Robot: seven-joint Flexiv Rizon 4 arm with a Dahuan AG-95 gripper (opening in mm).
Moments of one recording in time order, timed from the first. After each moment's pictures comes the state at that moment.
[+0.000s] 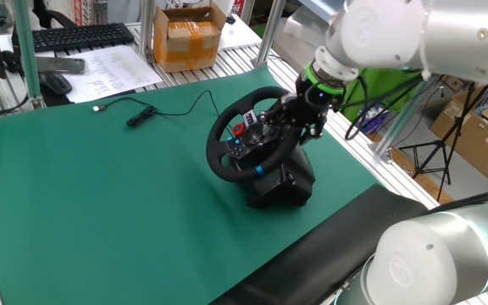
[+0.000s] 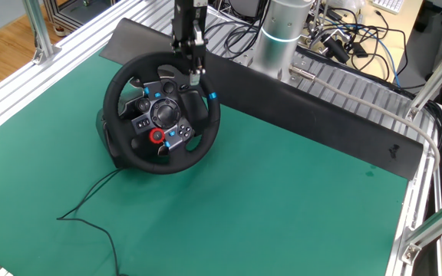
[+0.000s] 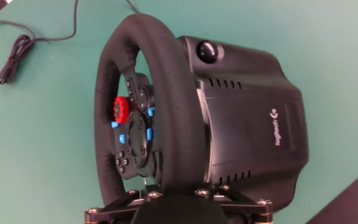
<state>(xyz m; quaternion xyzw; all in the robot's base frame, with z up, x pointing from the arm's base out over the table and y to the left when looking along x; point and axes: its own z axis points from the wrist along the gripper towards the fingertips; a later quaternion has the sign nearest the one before) 0.399 -0.090 0.218 0.28 0.96 0.06 0.06</state>
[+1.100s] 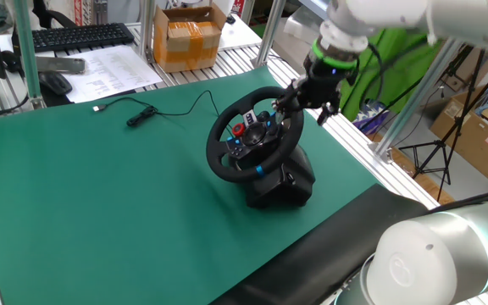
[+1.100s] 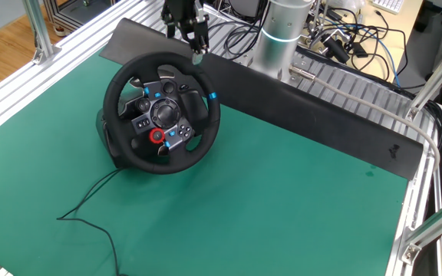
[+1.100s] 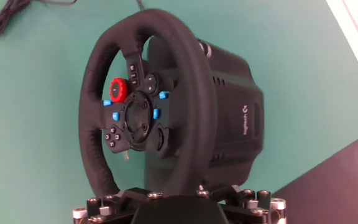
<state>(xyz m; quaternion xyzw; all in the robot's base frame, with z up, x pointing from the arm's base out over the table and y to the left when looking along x) 0.394 -0.111 0.269 0.18 0.98 0.00 0.02</state>
